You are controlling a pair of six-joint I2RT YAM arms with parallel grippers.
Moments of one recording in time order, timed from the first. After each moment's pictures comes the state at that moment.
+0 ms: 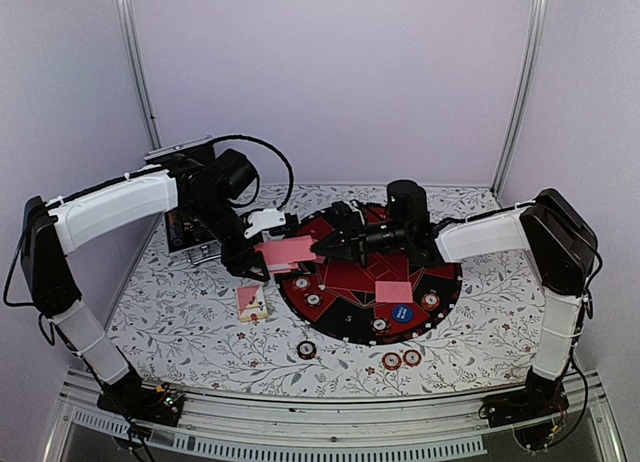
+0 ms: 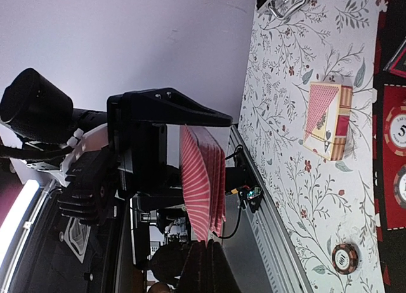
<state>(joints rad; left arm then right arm) -0.65 1.65 1.45 -1.02 0.29 0.62 0.72 1.94 1.17 0.57 -0.97 1.31</state>
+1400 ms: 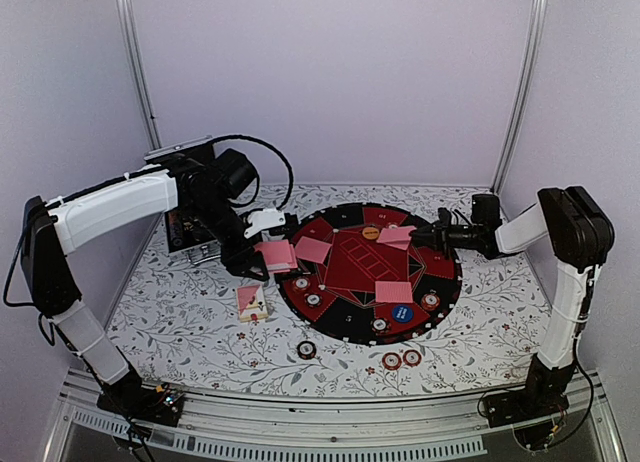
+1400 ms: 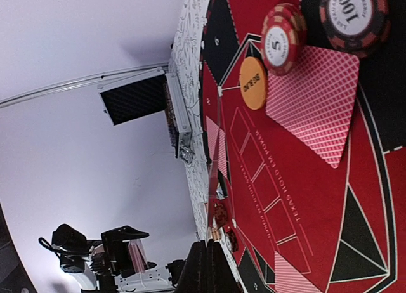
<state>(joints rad) -0.65 1.65 1.45 -1.02 0.28 0.62 0.15 1.99 0.96 0.56 -0.97 1.20</state>
